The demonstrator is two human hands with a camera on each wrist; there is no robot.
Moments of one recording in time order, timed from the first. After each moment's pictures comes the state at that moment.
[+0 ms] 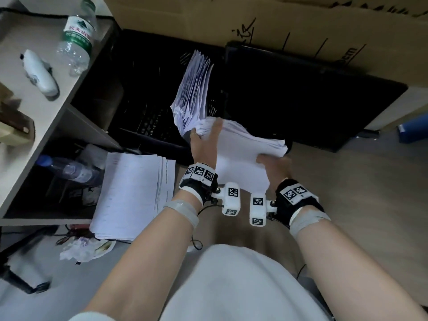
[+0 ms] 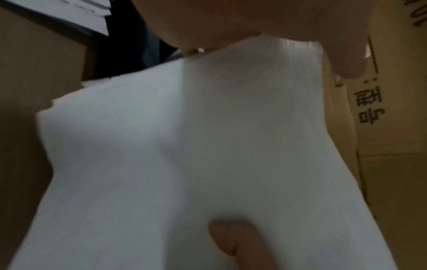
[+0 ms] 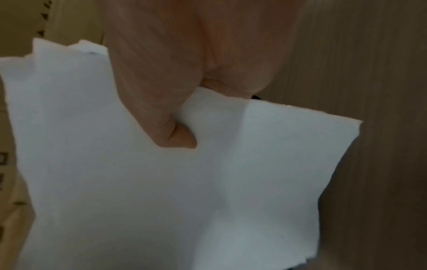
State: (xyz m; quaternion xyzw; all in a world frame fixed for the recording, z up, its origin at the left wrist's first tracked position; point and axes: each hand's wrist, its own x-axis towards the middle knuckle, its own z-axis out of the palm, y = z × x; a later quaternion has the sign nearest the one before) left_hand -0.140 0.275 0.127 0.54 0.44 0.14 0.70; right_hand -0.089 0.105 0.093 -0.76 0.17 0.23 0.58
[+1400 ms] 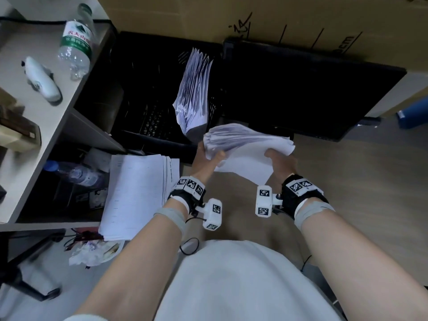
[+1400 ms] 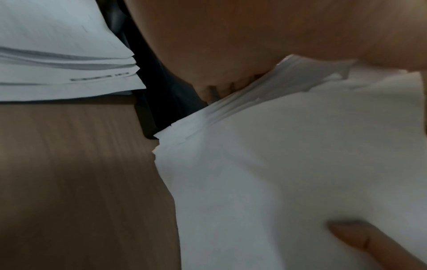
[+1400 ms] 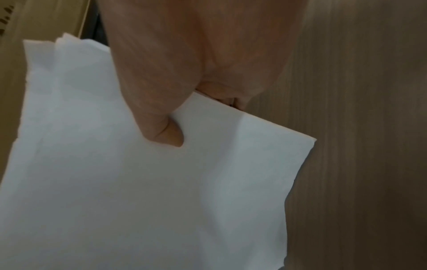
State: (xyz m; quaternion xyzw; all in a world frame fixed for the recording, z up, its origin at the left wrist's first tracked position) left_hand -0.195 0.299 0.082 0.70 0.25 0.01 0.67; right_hand -0.107 0.103 0.104 -0.76 0.23 0.23 0.57
